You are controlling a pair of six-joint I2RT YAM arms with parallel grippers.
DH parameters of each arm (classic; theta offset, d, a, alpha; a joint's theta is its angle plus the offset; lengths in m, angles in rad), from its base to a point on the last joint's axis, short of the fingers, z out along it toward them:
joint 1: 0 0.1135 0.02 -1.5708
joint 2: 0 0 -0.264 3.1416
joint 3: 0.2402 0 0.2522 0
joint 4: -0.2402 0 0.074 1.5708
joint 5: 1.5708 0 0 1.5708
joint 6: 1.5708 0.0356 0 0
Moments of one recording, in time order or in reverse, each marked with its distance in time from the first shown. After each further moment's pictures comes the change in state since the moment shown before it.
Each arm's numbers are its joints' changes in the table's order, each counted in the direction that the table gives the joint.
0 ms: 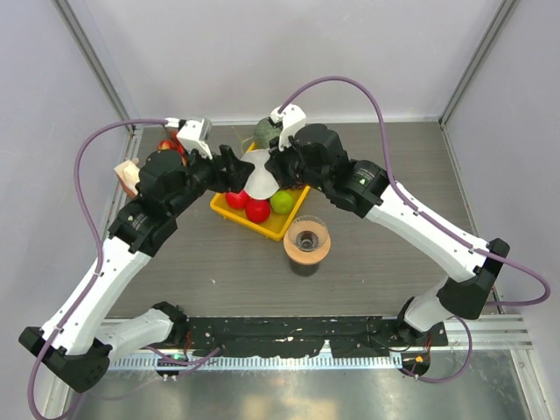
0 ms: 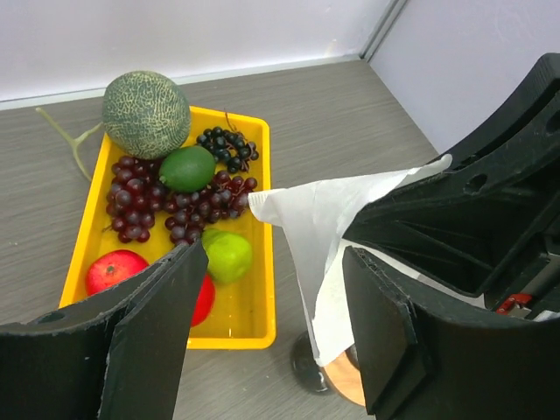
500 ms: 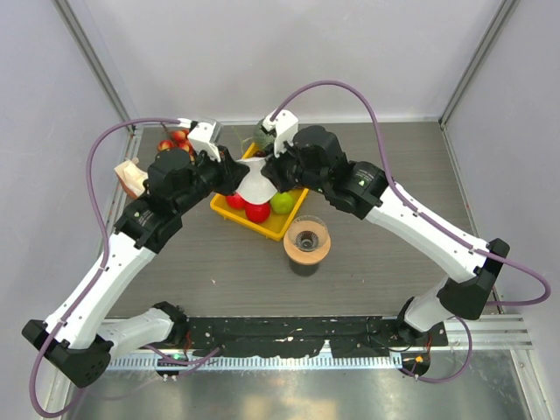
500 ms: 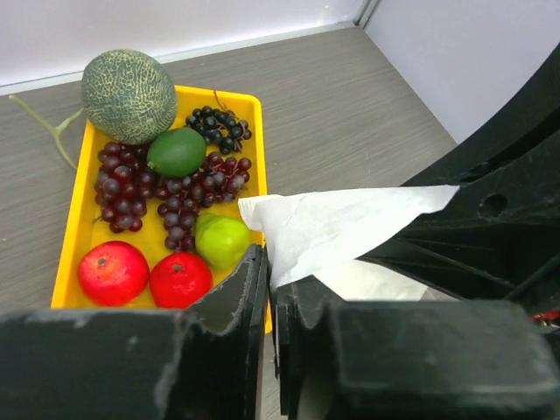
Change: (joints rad) left arm -0.013 0.029 0.003 -0.025 0.042 0.043; right arm 0.008 -0.006 -0.010 -0.014 -0.093 -0.087
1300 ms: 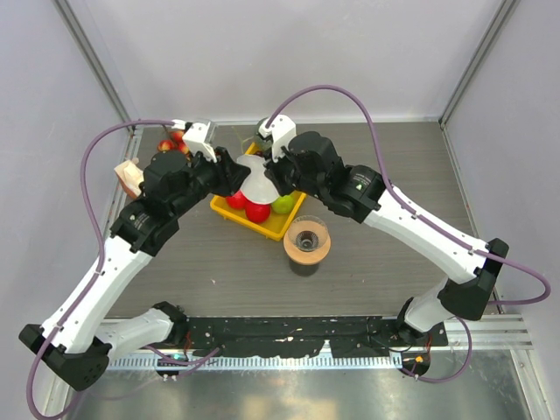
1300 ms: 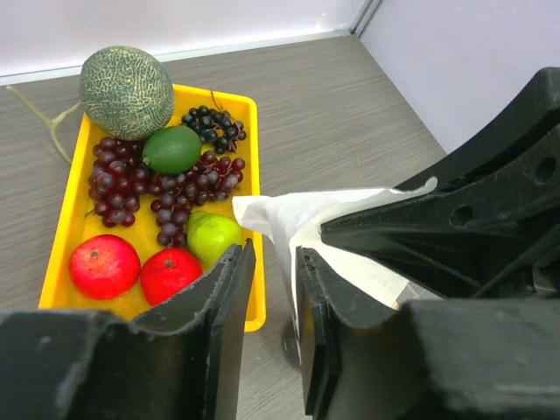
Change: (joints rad) left arm -0.005 -0.016 0.005 -0.017 -0.019 -0.043; right arm 0.034 -0.002 -0.011 -0.023 0.103 -0.050
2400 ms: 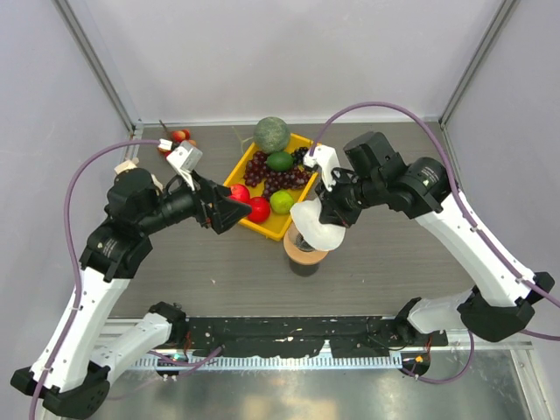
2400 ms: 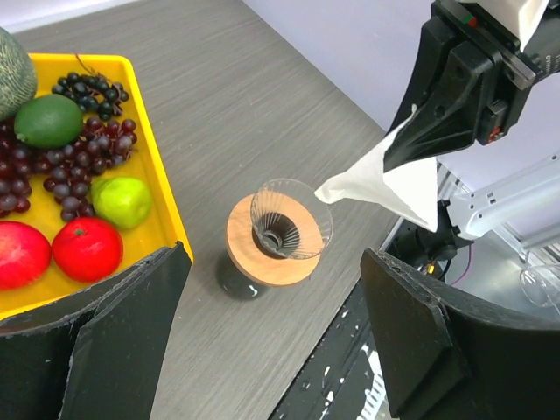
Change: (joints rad) left arm 0.137 -0.189 -0.030 -0.149 0.479 0.029; right arm -0.207 -0.175 0.050 -0.645 -0.479 -0.194
